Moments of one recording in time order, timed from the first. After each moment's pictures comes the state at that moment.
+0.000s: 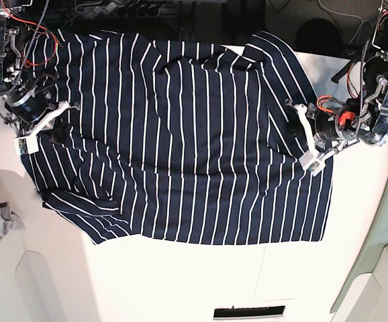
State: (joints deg) left arm -1.1 -32.5 14.0 75.7 -34.9 -25.9 43.8; right arm -8.5 17.8 9.8 74.6 16.5 25.6 -20.9
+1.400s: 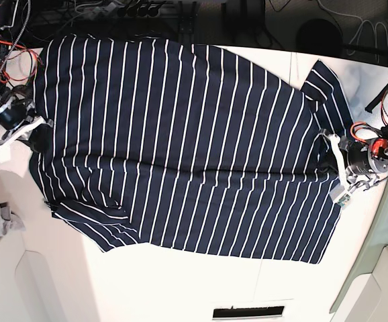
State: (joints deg) left arm -6.3 -41.8 14.0 80.4 -35.6 -27.2 42.9; right arm -3.9 21.8 15.7 68.2 31.6 31.0 -25.2
